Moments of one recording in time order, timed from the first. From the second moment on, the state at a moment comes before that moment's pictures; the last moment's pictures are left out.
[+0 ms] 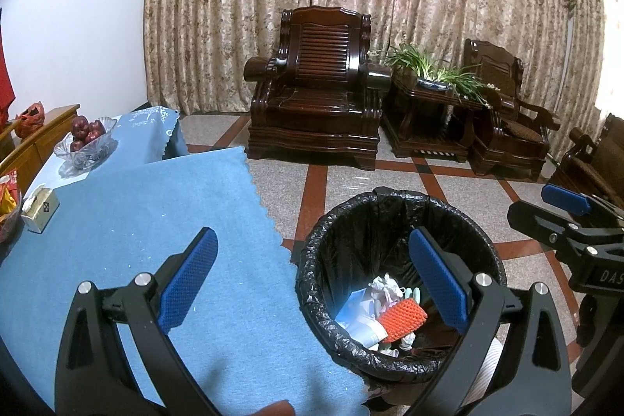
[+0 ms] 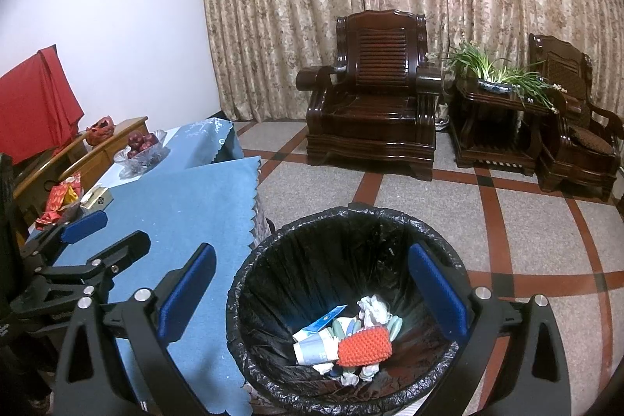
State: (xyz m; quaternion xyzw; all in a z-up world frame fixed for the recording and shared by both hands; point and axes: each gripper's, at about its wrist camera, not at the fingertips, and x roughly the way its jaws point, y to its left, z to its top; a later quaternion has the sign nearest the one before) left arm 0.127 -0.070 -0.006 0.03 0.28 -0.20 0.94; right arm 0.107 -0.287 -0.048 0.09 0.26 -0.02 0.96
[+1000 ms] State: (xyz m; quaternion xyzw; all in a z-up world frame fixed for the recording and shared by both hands) left arm 0.129 -0.068 -0.006 0.03 0.28 -0.20 0.94; right arm 0.107 -0.285 -0.046 0.09 0.26 -0.02 0.96
